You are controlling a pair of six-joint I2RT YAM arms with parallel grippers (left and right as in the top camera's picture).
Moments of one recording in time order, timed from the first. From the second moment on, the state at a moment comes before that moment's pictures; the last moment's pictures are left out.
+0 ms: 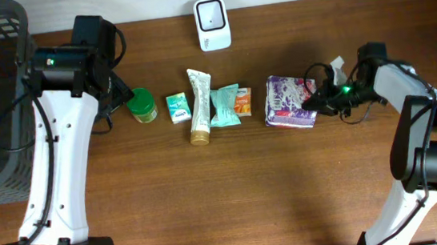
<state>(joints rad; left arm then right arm) -0.16 1.74 1.96 -1.59 -0.39 -0.78 -0.20 2.06 1.37 -0.81 -0.75 0.07</state>
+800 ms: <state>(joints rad) -0.16 1.74 1.96 -1.59 -0.39 -0.78 0.19 2.07 1.93 -1.17 0.04 0.34</state>
